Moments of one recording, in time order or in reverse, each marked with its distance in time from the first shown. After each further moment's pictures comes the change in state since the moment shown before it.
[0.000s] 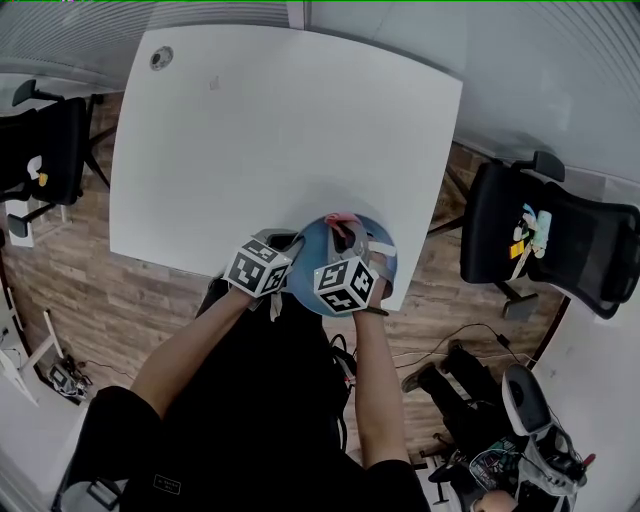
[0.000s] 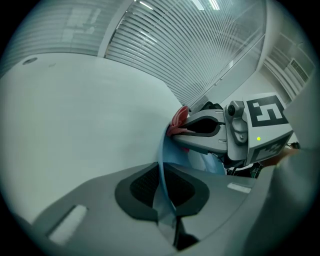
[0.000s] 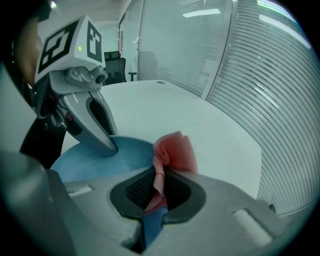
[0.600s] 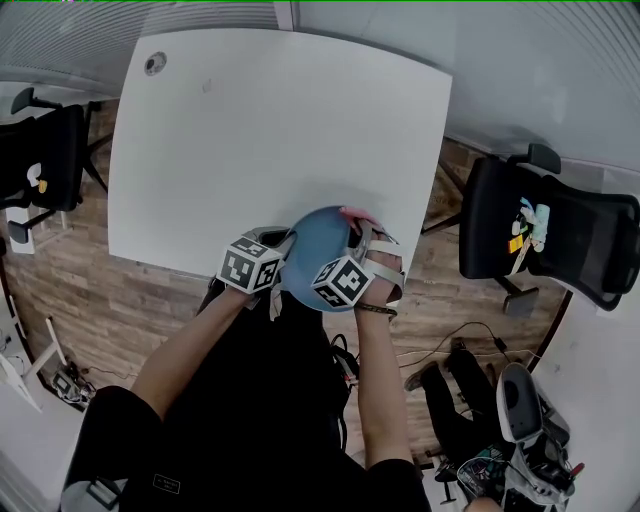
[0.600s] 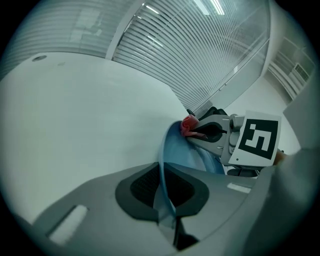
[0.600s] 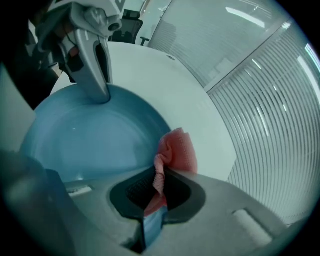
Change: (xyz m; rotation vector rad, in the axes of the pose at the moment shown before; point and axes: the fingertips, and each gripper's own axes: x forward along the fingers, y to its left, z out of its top) left arm -0.002 0.005 0.004 -0.056 -0.040 0.031; right arm -0.012 -0.040 -0.048 -0.304 0.282 -0.245
